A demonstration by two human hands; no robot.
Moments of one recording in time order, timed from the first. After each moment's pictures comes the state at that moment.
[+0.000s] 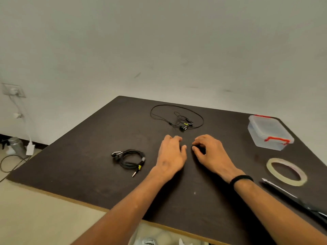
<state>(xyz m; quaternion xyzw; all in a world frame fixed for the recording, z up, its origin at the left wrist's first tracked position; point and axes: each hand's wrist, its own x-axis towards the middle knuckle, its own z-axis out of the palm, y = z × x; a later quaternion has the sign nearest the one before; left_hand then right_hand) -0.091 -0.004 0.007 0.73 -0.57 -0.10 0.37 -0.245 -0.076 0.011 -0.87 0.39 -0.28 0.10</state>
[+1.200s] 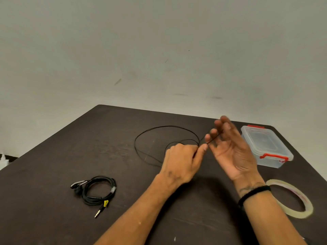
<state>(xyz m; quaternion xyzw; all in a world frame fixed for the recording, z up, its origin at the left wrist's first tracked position) -0.137 -0.098 0.016 0.64 -0.68 0.06 0.34 -0.293 -0.151 0.051 -0.38 0.11 -0.54 0.74</state>
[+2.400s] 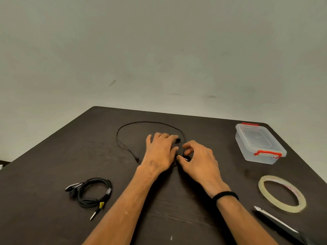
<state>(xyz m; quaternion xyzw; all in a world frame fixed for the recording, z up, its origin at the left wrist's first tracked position) -0.085 -0.114 0.013 0.70 -0.67 0.01 0.25 -0.245 -0.128 0.010 -0.77 0.54 -0.31 0.15</state>
